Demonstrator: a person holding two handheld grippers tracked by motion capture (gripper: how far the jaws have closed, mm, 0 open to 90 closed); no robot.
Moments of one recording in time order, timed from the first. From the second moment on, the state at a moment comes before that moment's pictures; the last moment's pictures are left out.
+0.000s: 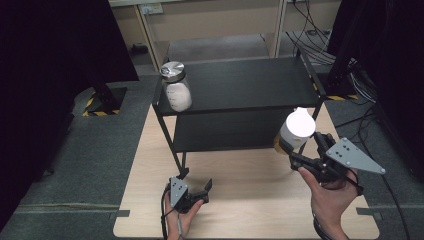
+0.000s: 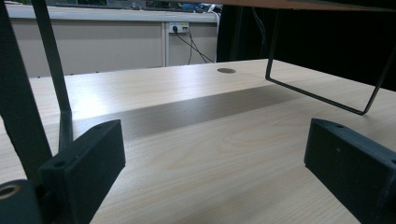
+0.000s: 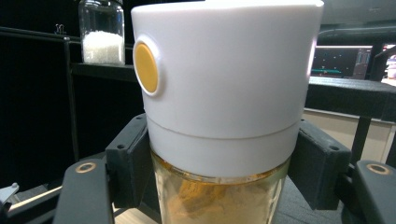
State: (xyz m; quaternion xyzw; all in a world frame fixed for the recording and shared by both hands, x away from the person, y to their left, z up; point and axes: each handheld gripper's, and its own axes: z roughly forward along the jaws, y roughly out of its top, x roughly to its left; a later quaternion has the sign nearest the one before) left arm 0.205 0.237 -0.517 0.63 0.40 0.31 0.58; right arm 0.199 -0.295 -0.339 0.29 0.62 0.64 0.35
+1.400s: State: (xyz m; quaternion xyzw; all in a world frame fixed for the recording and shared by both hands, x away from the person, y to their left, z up) left arm 0.206 0.237 -0.516 0.64 0.40 0.31 0.58; right arm 0.207 -0.294 -0.300 0.29 0.60 0.65 0.36
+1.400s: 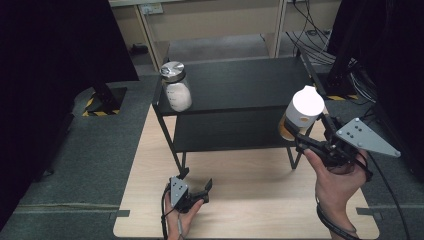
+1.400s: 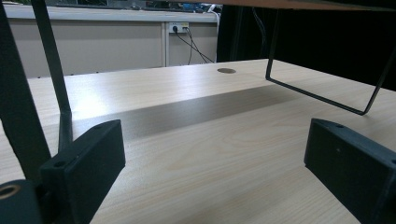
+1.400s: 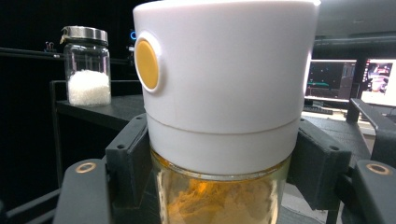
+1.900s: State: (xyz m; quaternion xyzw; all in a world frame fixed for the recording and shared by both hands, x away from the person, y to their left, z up) left arm 0.206 0.237 -0.516 0.63 0.40 0.31 0.58; right arm 0.209 -0.293 -0.291 0.29 0.60 0.65 0.36
